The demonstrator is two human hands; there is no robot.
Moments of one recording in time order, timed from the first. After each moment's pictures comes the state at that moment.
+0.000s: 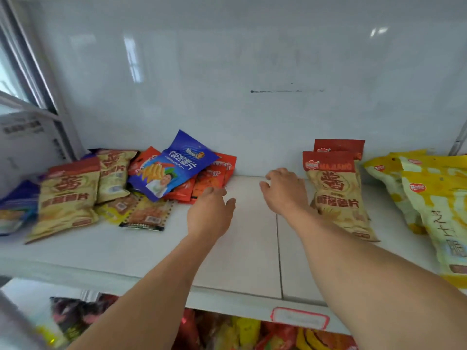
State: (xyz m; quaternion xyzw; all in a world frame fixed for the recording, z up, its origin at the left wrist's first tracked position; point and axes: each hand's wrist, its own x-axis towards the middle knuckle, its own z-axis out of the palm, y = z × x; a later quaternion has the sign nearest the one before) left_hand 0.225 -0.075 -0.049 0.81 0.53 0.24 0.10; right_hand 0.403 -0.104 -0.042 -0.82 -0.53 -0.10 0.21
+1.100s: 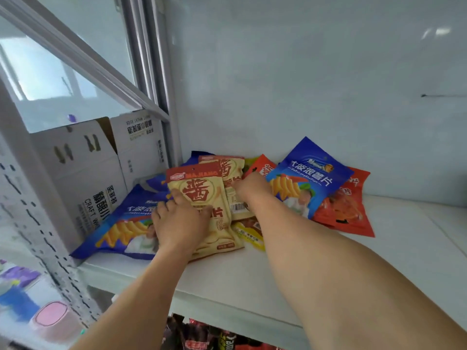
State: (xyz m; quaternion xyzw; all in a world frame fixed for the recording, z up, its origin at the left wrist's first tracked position) left_hand -0.088 0.143 -0.067 0.69 0.69 0.21 0.07; right_hand 0.071 0.163 -0.027 -0.79 -0.45 0.22 0.36
